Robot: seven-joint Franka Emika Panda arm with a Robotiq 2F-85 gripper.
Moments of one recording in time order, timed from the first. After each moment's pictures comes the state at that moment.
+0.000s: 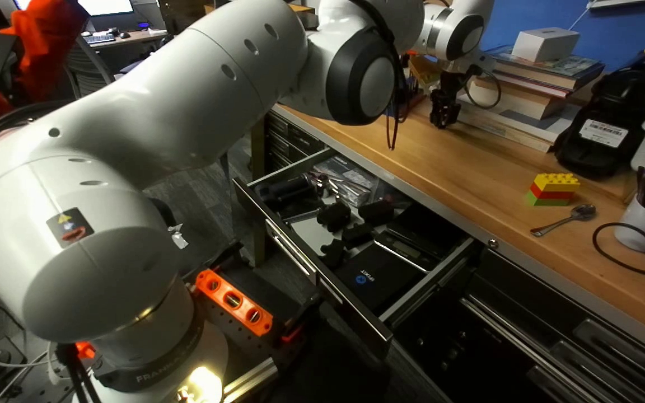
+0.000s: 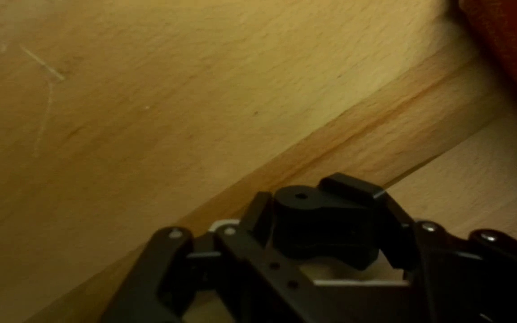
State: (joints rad) arm -0.07 1.20 -0.09 -0.60 0.15 1.95 0.67
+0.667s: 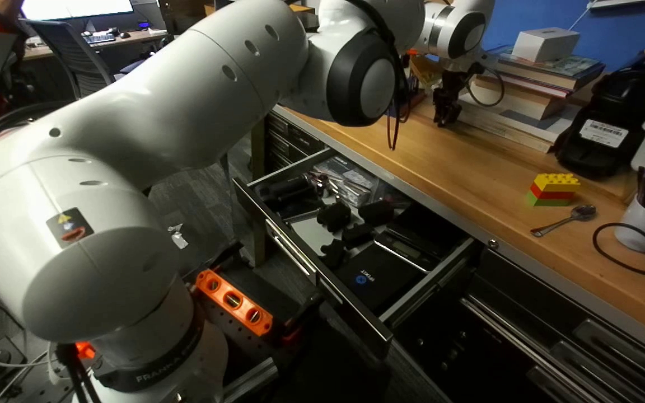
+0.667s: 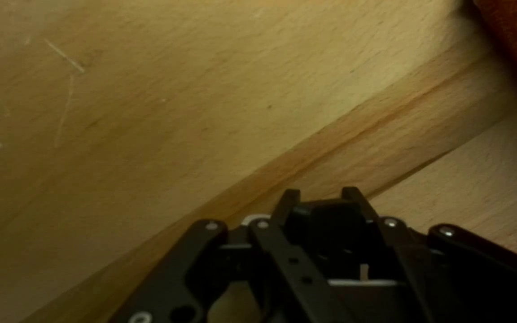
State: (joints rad) arm -0.07 1.20 -0.09 -0.58 0.13 1.92 0.67
